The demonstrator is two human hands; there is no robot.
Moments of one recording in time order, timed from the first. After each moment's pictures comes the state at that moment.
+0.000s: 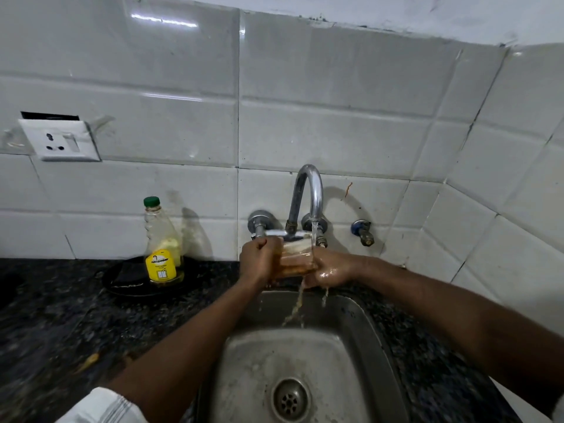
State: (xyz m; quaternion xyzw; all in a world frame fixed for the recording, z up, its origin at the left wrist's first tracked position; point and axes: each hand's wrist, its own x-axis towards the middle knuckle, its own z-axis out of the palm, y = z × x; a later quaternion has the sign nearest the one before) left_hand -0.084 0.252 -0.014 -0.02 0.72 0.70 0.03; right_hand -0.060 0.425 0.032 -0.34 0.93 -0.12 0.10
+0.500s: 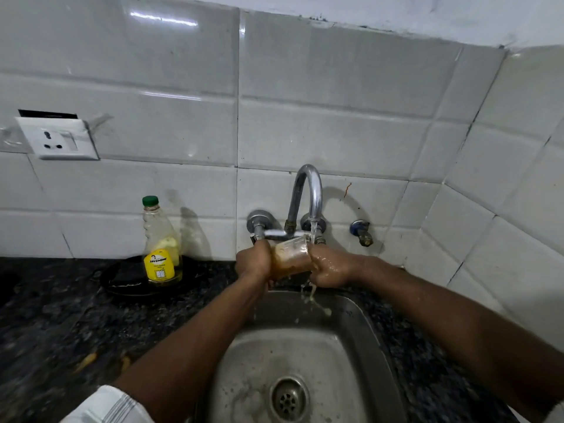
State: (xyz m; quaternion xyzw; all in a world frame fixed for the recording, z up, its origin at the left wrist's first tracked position) left_hand -0.097 0.264 -0.022 -0.20 0.65 0.73 0.06; right_hand -0.064 0.428 0.029 -0.27 0.94 -0.18 0.13
